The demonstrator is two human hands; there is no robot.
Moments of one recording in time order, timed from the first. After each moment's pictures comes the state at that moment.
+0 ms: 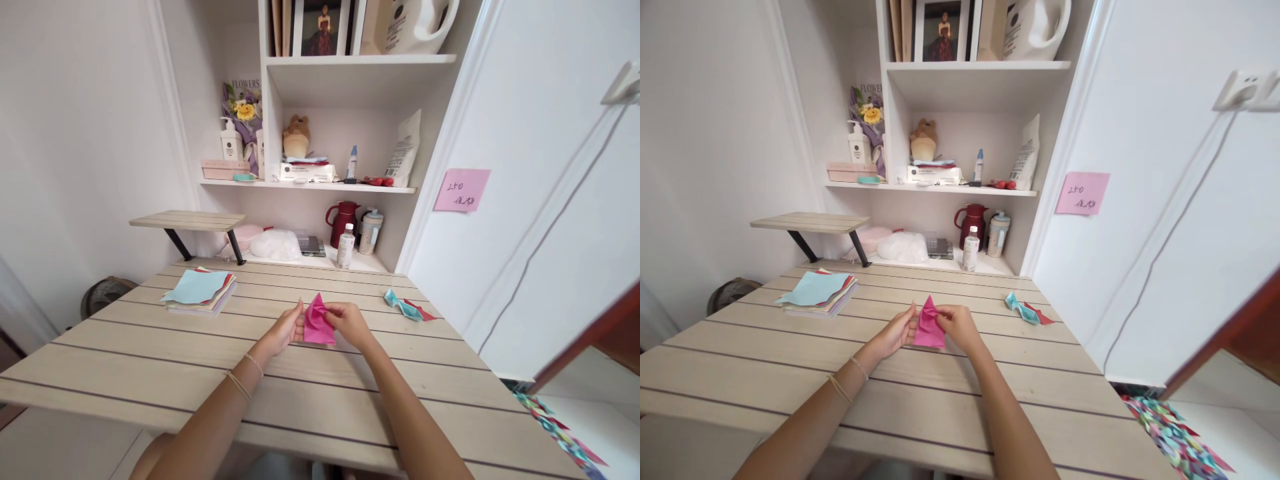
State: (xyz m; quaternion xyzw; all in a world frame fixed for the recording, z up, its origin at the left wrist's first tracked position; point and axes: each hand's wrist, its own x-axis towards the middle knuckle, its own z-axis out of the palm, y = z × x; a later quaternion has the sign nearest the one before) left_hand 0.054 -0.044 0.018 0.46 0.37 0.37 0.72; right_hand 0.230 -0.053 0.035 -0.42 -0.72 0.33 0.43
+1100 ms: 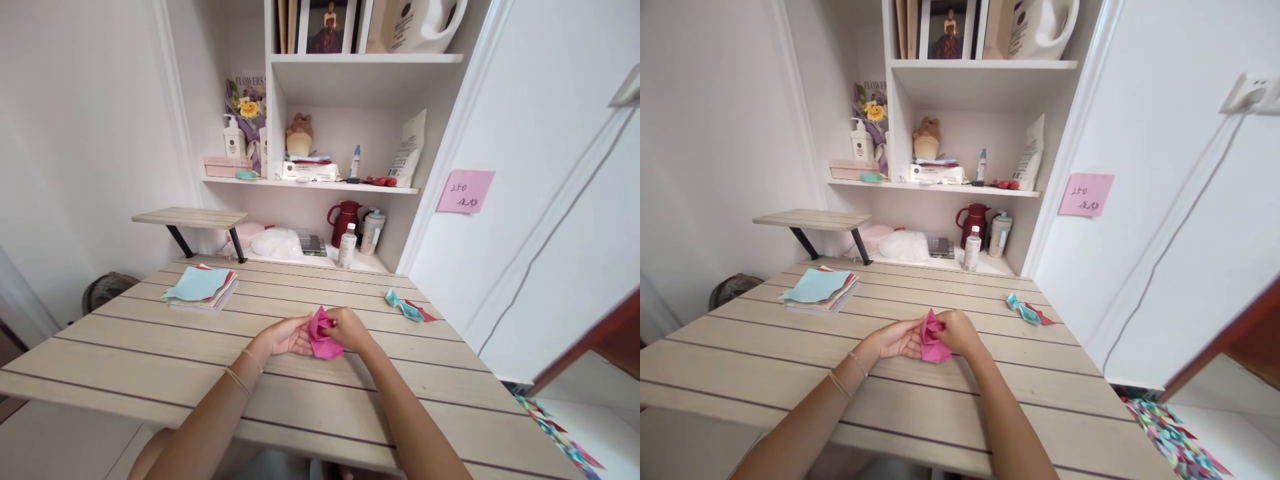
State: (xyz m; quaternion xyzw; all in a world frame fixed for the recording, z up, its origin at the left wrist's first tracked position) left_hand 0.045 -0.041 0.015 0.42 0.38 0.20 0.80; right_hand 0.228 -0.056 0.034 -0.45 -0.82 0.15 0.32
